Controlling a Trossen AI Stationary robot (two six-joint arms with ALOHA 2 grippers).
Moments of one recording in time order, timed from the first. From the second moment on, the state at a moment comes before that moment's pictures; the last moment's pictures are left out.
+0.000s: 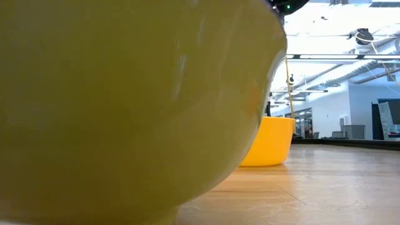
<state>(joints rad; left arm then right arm) -0.03 1.09 1.27 -0.86 -0.22 -0.09 -0.52 1.57 1.36 -0.35 0.16 0.02</state>
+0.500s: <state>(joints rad) -0.03 1.09 1.27 -0.86 -0.22 -0.08 -0.52 1.67 1.41 -0.39 0.16 0.00</state>
